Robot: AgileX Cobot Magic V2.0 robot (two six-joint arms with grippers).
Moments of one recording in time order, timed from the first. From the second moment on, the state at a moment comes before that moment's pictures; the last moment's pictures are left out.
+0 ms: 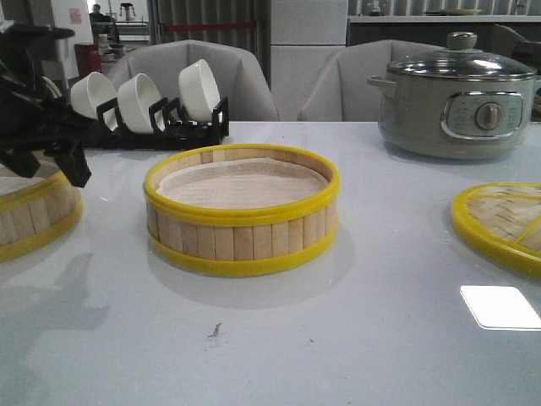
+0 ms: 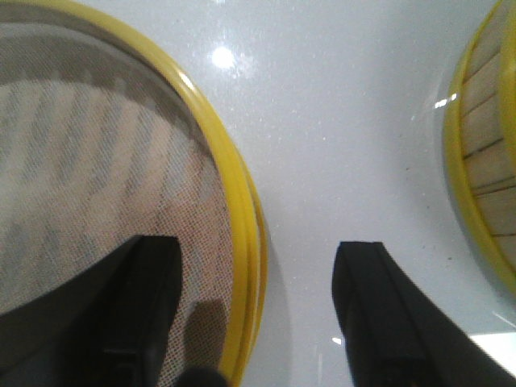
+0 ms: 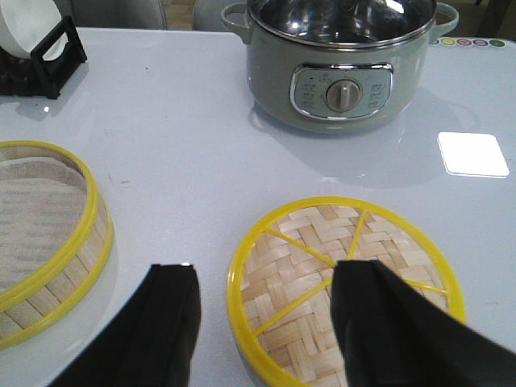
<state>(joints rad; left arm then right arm) -0.24 1.82 -1.20 0.10 0.48 -0.09 0.08 0.81 -0.67 -0.10 0.31 0.19</state>
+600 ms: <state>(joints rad) -0.24 1.90 -1.28 0.10 0.54 -0.09 0.08 0.81 -0.67 -0.10 0.31 0.19</state>
